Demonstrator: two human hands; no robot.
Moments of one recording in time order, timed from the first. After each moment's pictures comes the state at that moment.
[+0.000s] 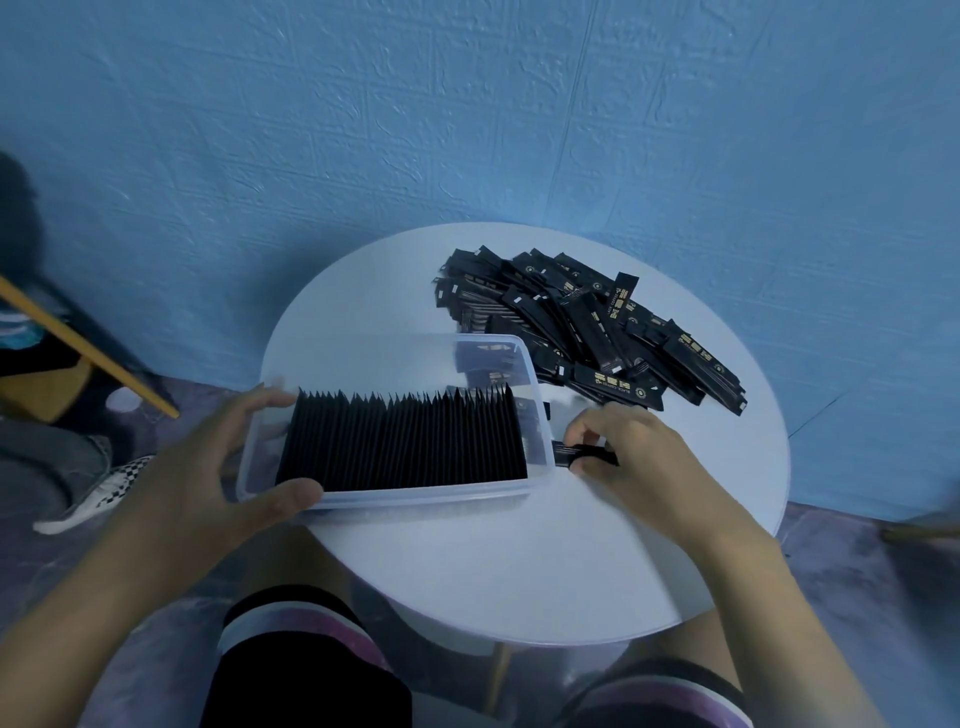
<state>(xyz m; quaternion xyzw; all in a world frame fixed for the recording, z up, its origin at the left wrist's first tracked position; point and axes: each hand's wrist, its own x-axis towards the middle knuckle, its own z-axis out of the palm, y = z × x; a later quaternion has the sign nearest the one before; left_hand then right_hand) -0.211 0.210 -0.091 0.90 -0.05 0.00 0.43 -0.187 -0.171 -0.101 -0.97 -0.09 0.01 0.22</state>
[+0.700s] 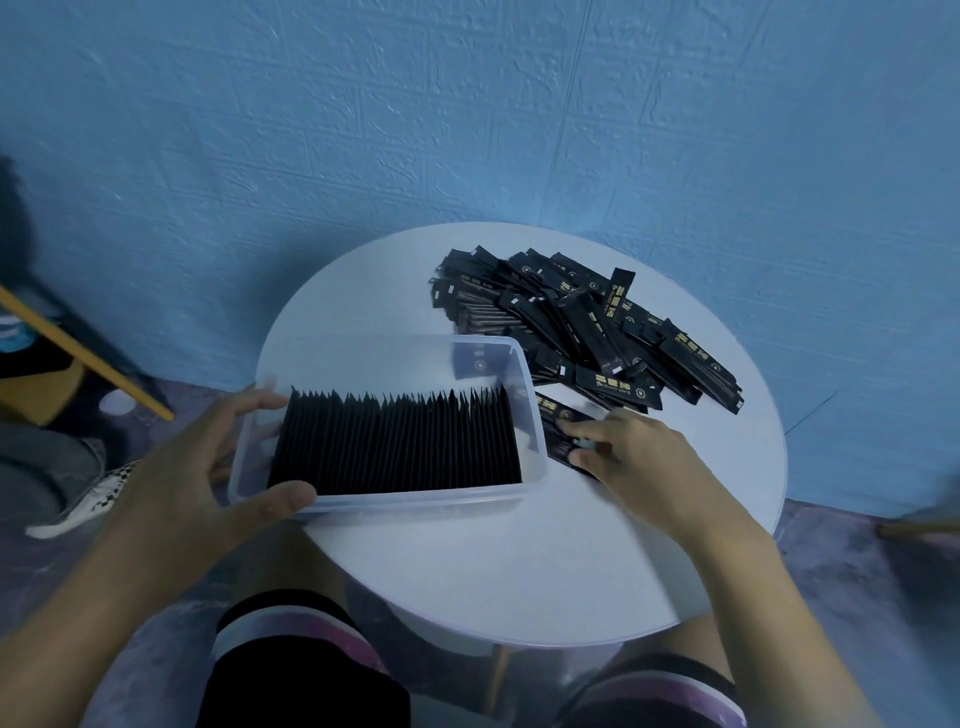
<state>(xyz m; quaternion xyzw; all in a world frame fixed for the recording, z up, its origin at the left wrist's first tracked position) -0.208 0.210 -0.097 0.89 -0.07 0.04 0.44 -0.184 -0.174 -0.107 -0.99 -0.04 0.02 0.17</state>
